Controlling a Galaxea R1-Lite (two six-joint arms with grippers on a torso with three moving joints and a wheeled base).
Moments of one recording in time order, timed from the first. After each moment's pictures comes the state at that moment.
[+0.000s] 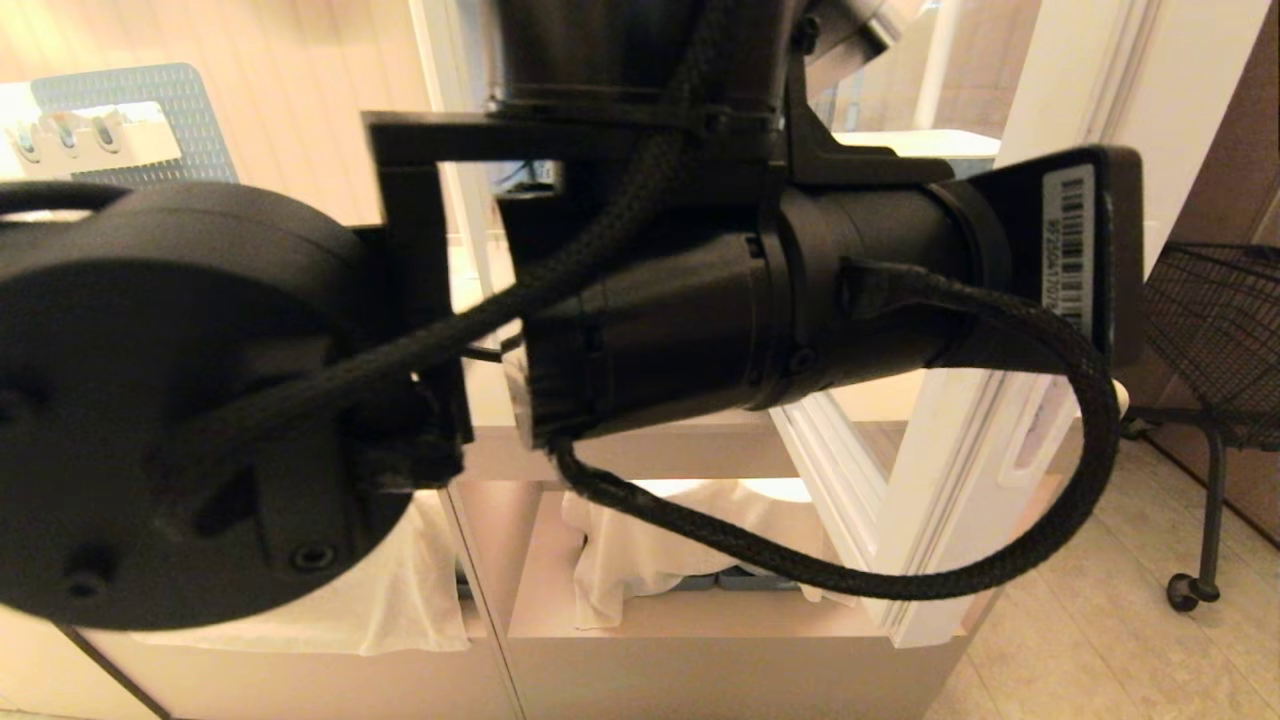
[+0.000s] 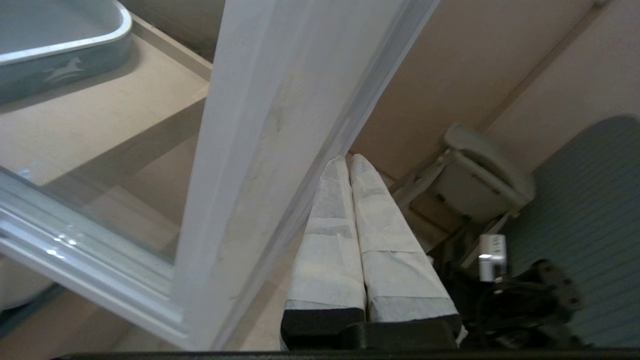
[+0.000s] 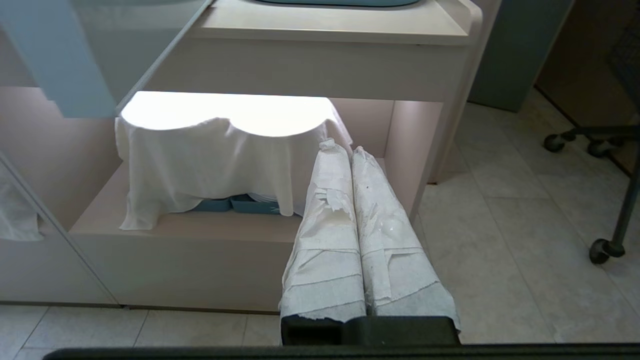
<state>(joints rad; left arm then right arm) -1.08 1.79 -1.61 -0.17 -0.12 -0.39 0.00 0.00 0.00 0.00 0.01 -0.08</state>
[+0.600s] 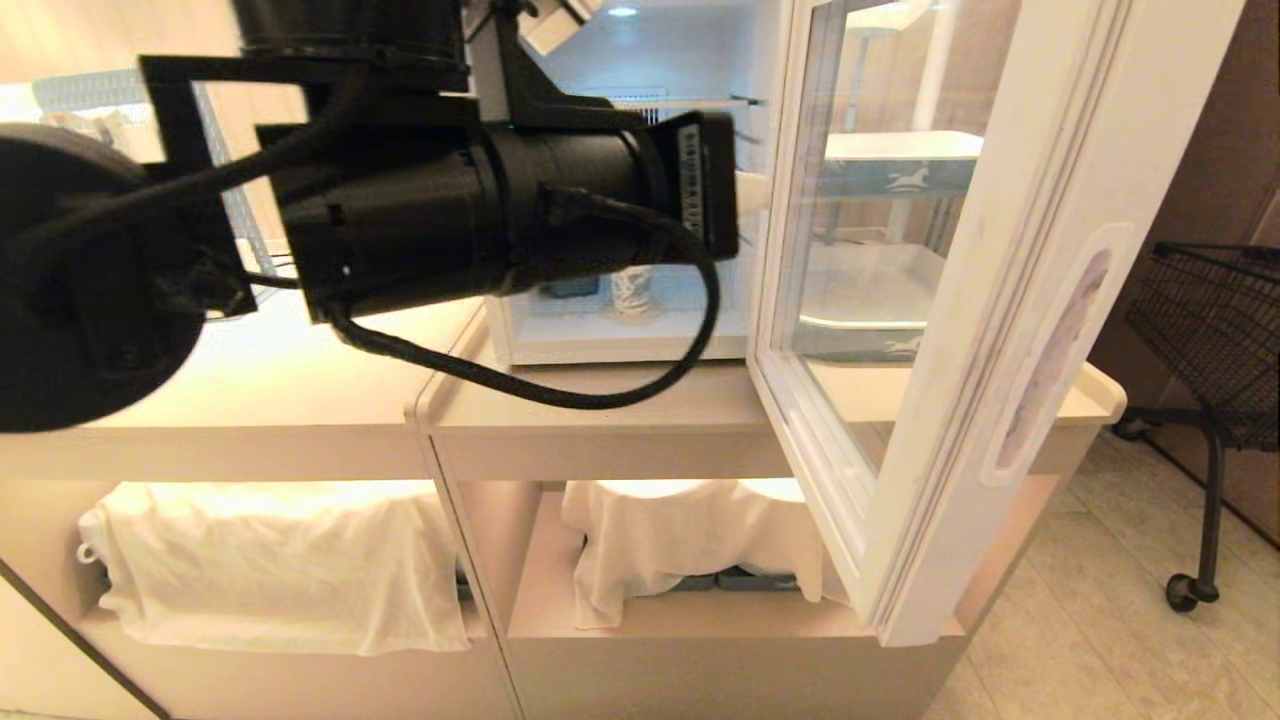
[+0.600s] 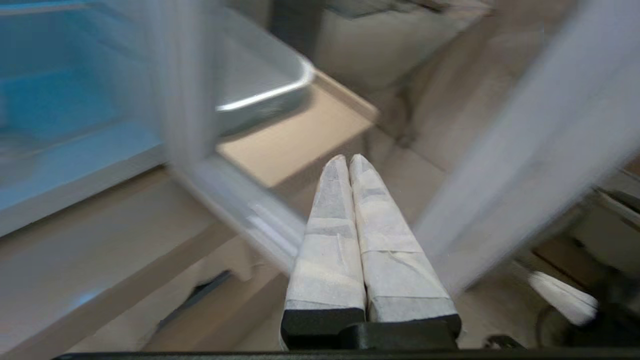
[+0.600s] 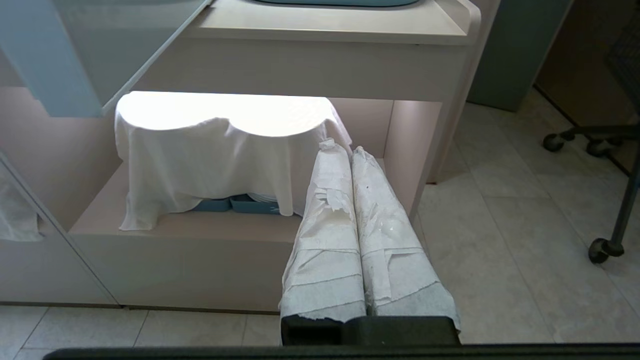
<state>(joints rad) -0.78 1.67 -1.53 -0.11 -0.13 -0.23 0.00 0.00 0.00 0.00 0.01 -0.08</state>
